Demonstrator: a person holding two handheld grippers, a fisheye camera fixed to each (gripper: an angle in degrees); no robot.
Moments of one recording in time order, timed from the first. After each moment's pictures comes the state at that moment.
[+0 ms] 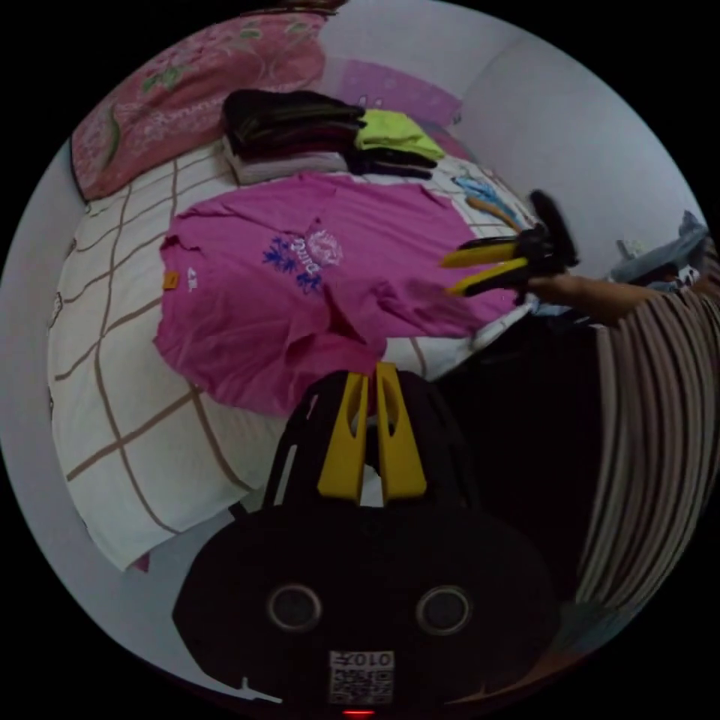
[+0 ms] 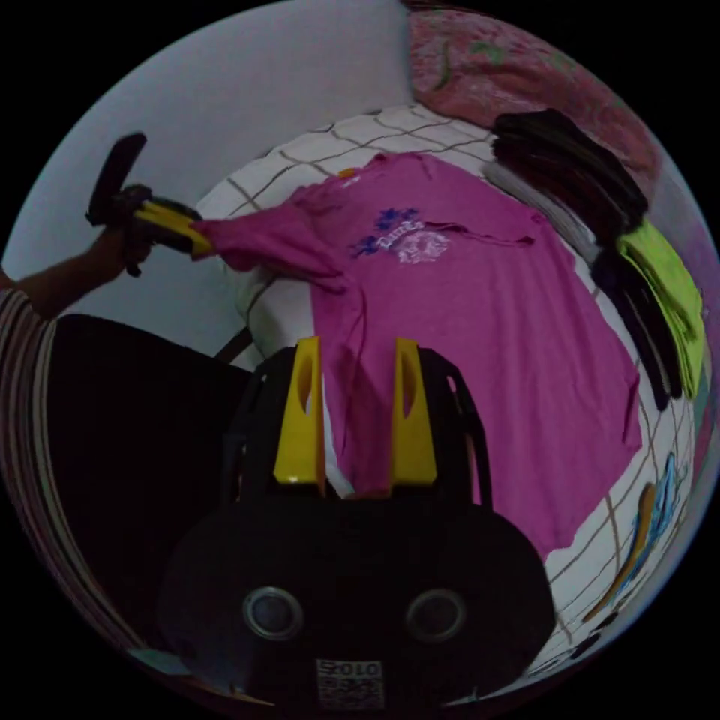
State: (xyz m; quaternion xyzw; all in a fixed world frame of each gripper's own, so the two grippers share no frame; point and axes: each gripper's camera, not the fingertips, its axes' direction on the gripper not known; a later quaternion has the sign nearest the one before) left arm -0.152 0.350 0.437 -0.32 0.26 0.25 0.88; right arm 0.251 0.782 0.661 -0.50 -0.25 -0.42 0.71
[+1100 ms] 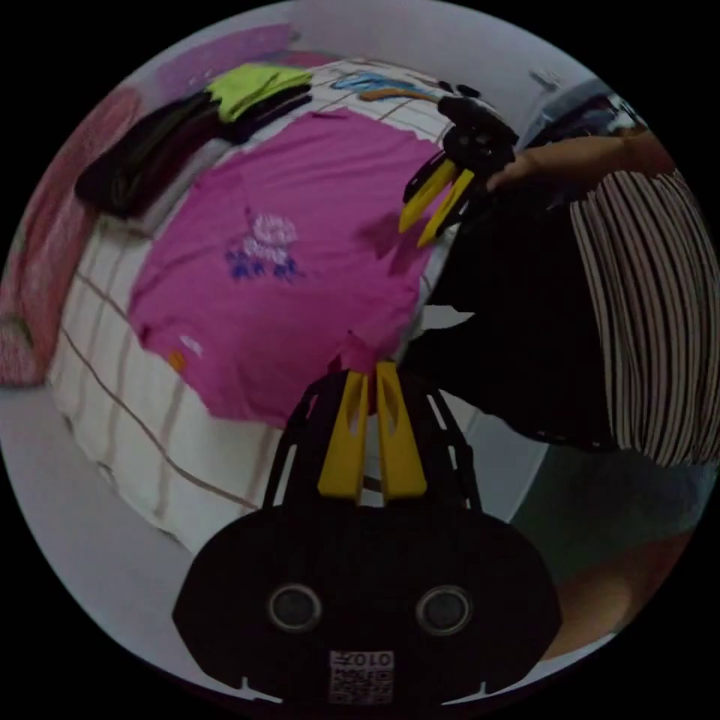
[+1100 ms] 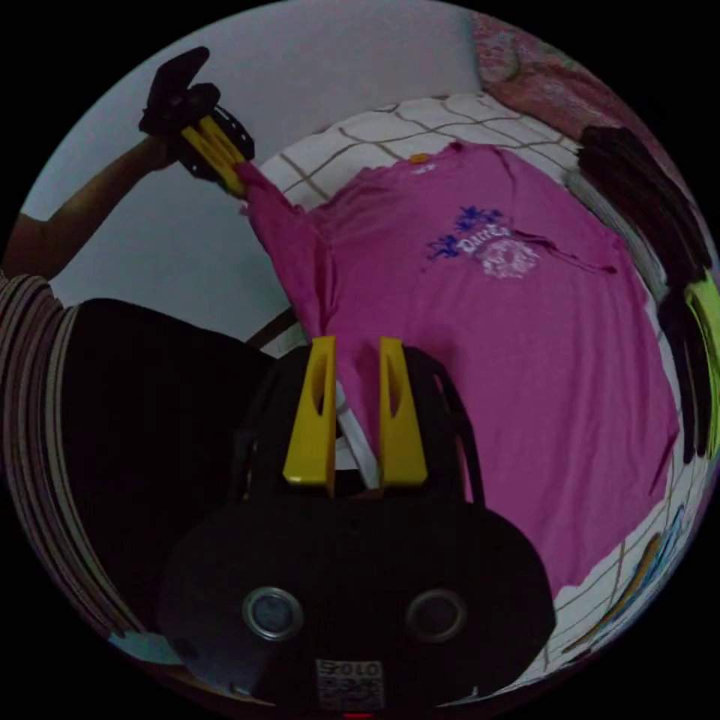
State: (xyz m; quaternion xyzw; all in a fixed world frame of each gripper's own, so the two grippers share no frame) left arm -0.144 0.287 0.470 -0.37 0.26 0.54 0.71; right arm 0.388 0.839 0.657 -0.53 -0.29 -0.40 0.68
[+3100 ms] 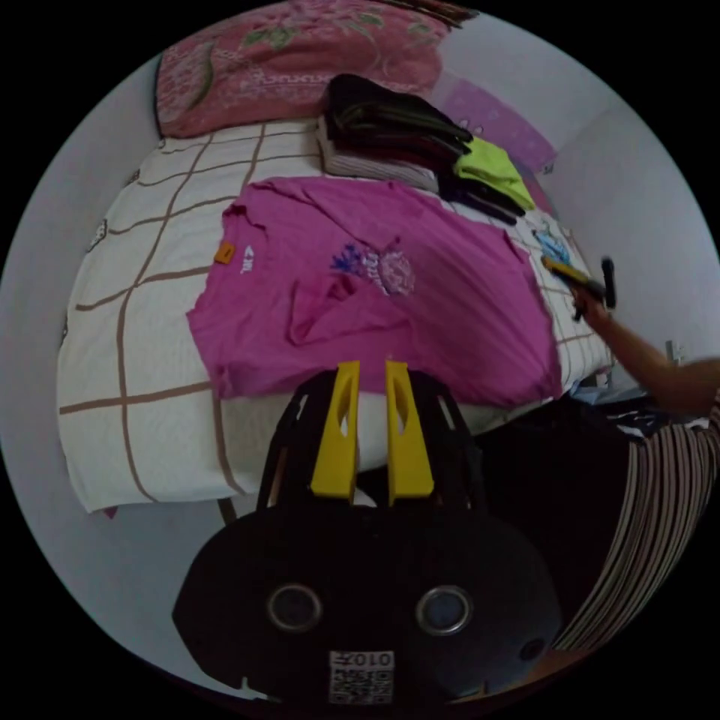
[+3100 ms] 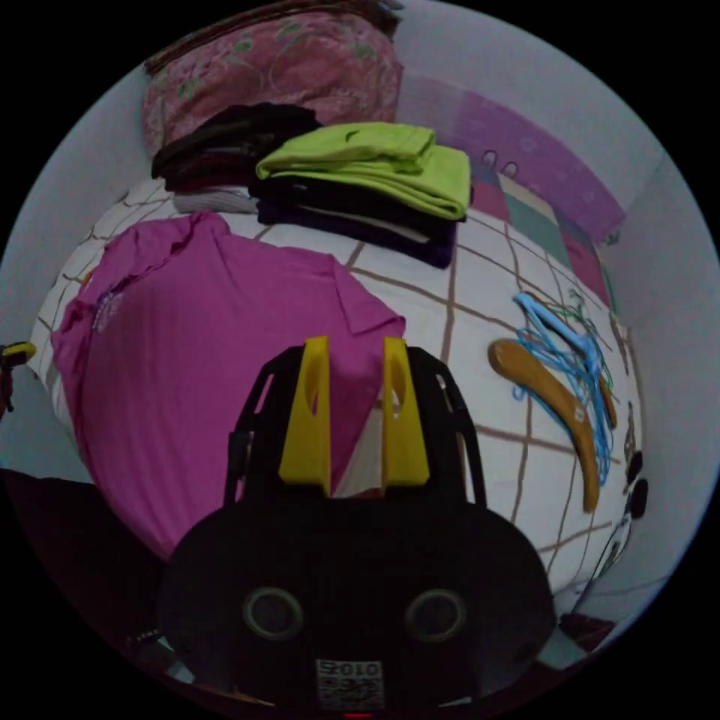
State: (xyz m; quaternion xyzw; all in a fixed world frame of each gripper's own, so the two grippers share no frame) left arm -0.201 0.398 0.468 -0.34 0.15 0.12 0.92; right arm 0.852 0.622 0.772 -0.40 0.04 -0.29 0.87
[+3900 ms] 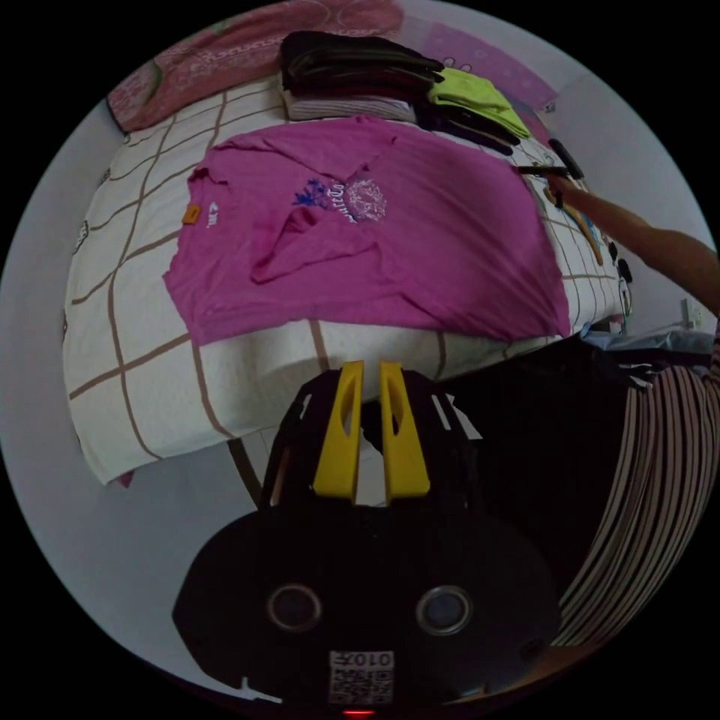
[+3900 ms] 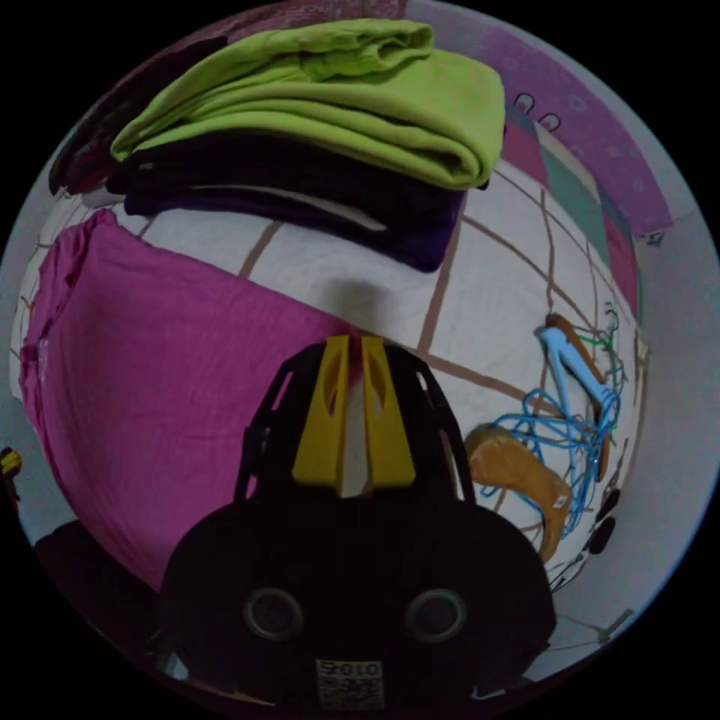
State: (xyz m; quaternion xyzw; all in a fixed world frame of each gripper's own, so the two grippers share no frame) left arm -0.161 0.439 0.419 -0.42 0.12 0.17 0.88; right arm 0.783 0.562 0.935 -0.50 0.10 -0.30 0.80
